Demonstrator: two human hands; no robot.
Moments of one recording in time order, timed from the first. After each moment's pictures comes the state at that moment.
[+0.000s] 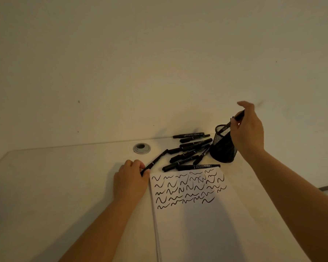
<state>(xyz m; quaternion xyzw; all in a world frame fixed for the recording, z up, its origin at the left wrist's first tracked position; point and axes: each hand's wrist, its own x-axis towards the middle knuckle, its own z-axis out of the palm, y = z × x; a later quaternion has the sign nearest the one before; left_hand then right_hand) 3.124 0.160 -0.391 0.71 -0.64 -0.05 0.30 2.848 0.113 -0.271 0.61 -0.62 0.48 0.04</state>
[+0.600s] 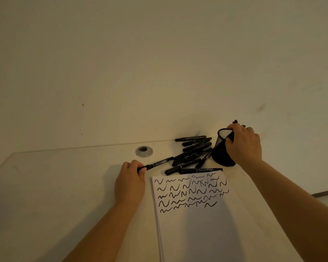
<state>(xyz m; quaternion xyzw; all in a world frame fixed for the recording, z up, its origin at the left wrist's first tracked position) 3.127 0.165 -0.383 0.70 -0.58 -0.09 0.41 2.842 0.103 -0.301 0.65 -0.70 0.27 0.15</state>
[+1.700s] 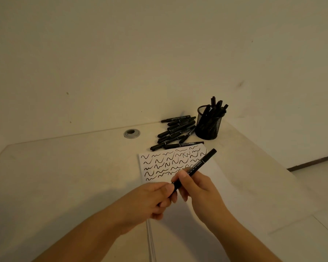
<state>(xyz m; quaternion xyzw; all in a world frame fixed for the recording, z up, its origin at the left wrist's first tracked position) 3.081 0.302 -0.319 0.42 -0.60 -0.64 0.22 2.930 0.311 -0.327 0.56 -0.47 0.50 -0.47</state>
